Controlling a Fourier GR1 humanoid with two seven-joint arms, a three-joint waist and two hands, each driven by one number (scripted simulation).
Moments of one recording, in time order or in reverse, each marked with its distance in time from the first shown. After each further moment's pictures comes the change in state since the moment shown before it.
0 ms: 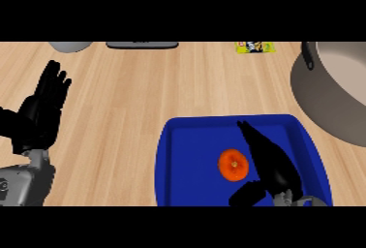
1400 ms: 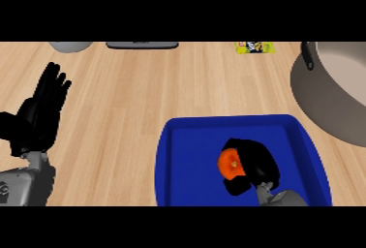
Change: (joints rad) left arm 0.011 -0.067 0.068 -0.022 -0.060 -0.077 0.022; right arm 0.030 0.137 -0.064 0.299 0.251 0.007 -0.317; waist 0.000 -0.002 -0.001
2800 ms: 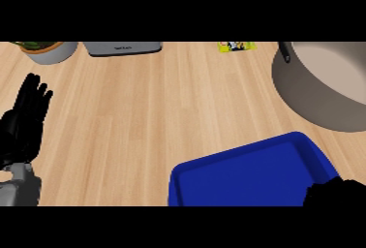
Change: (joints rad) left arm 0.076 0.011 0.075 -0.016 0.001 -0.007 -0.020; right arm 0.404 -0.683 -0.216 -0.464 -0.415 -0.050 -1.141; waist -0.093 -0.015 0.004
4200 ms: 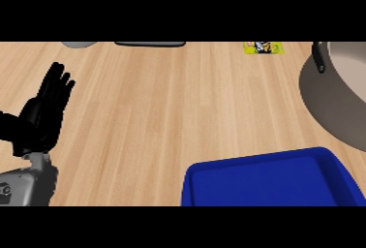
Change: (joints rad) left arm -0.076 -0.034 -0.069 0.003 -0.016 -0.034 0.018; right arm -0.514 -0.129 -0.465 0.950 -0.419 0.190 -0.199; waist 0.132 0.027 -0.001
